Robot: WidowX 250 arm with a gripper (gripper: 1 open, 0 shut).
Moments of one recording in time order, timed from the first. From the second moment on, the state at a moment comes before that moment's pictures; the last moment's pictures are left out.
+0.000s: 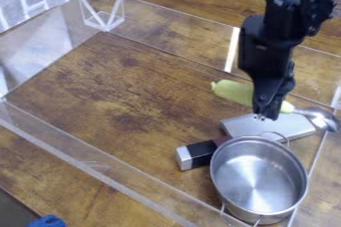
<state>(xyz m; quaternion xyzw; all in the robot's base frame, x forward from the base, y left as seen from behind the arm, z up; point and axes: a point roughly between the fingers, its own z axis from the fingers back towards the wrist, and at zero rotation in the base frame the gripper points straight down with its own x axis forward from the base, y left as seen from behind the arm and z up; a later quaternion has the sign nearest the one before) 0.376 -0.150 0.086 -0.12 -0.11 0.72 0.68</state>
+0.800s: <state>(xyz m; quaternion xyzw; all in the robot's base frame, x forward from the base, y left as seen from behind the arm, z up) 0.385 -0.158 0.092 -0.16 -0.16 0.73 0.64</state>
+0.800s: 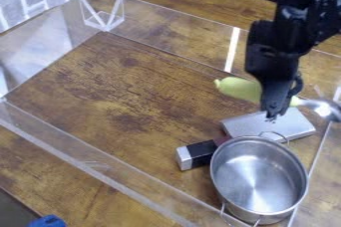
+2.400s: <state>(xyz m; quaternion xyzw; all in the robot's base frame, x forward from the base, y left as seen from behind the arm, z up) 0.364 -0.148 0.116 -0.18 -0.19 0.79 0.56</state>
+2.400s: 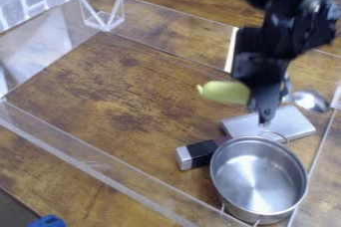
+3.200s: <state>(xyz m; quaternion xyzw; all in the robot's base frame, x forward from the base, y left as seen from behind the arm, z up) 0.307 -0.134 0.121 -0.20 -0.16 0.83 0.49</state>
